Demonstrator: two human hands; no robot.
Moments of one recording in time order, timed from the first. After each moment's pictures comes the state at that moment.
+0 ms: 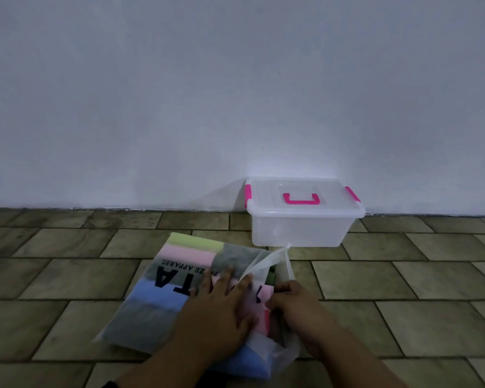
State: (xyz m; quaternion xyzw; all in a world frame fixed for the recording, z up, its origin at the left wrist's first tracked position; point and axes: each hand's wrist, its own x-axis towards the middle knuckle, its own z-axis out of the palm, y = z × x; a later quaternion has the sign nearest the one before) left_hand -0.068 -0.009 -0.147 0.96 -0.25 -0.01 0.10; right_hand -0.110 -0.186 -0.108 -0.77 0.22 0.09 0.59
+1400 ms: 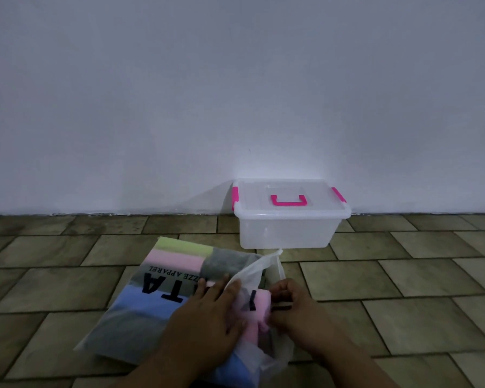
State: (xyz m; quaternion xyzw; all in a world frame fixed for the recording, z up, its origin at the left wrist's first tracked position) left_hand -0.068 -0.011 -0.143 0.95 -0.28 -0.04 0.13; right_hand -0.126 -0.208 -0.101 -0.82 0.17 0.07 0.55
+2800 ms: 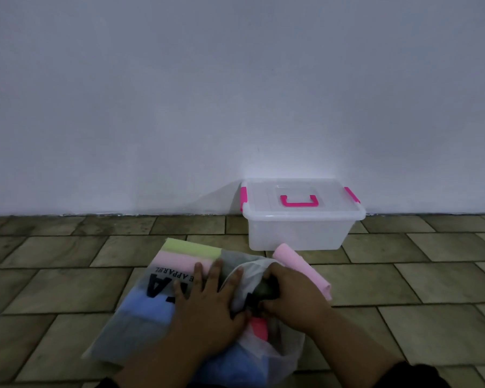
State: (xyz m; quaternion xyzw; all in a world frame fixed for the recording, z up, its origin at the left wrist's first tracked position) left_hand -0.042 -0.016 -0.143 0.97 -0.21 -0.04 0.08; right_hand -0.074 -0.207 -0.112 -0.96 -0.01 -0.03 0.27
